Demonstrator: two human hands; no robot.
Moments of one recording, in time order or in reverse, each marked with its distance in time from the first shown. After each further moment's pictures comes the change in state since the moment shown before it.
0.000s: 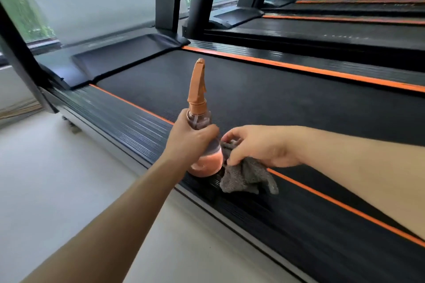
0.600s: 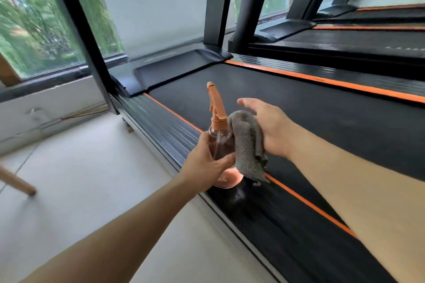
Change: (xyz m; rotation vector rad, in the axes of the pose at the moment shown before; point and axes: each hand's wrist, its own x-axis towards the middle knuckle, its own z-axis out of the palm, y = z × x) left_hand -0.033 -0.003 -0.010 0.185 -0.029 -0.080; right_hand 0.047 -0.031 -0.022 0.627 0.160 -0.360
